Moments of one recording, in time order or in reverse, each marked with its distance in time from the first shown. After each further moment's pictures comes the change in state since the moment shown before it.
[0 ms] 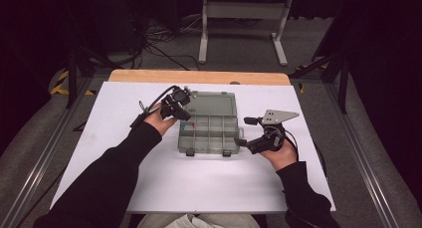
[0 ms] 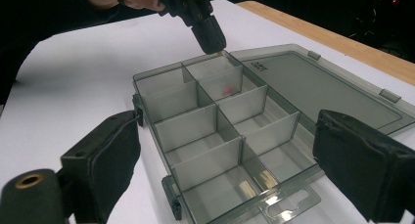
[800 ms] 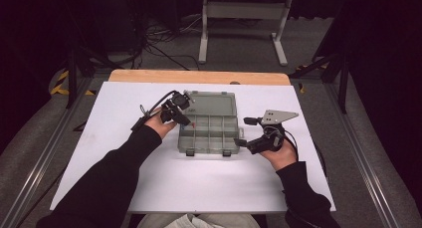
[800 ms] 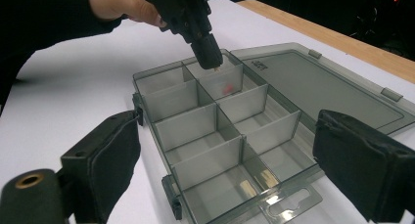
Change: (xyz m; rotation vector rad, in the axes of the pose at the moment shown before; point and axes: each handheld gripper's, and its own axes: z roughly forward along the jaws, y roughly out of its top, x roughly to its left) left arm 0.004 -0.008 0.019 0.039 -0.044 -0.021; right arm 0.000 -0.001 0.001 0.002 0.003 0.002
